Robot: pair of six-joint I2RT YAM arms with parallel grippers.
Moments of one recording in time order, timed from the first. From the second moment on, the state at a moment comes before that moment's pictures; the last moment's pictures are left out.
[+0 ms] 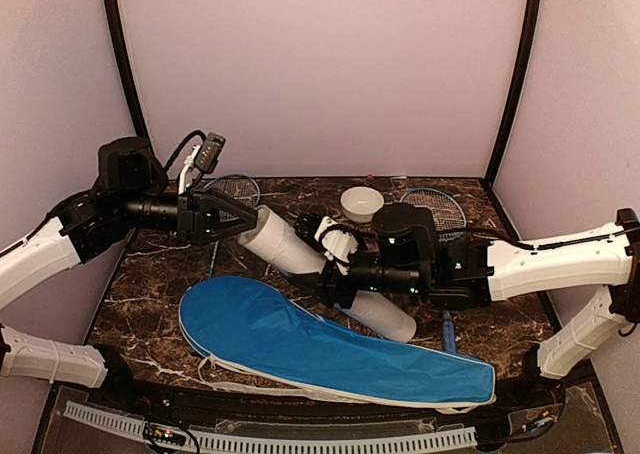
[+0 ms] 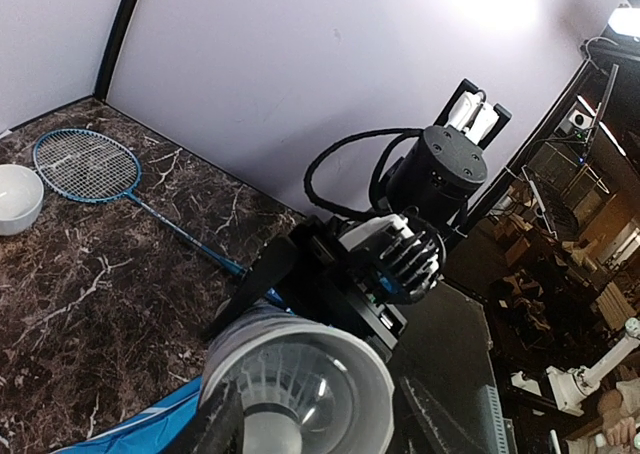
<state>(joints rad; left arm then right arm) -0.64 1.04 0.99 -0.18 0.84 -0.35 1.23 1.45 1.01 0.14 0.06 -0.17</state>
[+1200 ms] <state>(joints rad) -0.63 1.09 0.91 -0.12 0.90 -0.36 1.23 1.48 1.01 0.04 0.11 -0.20</state>
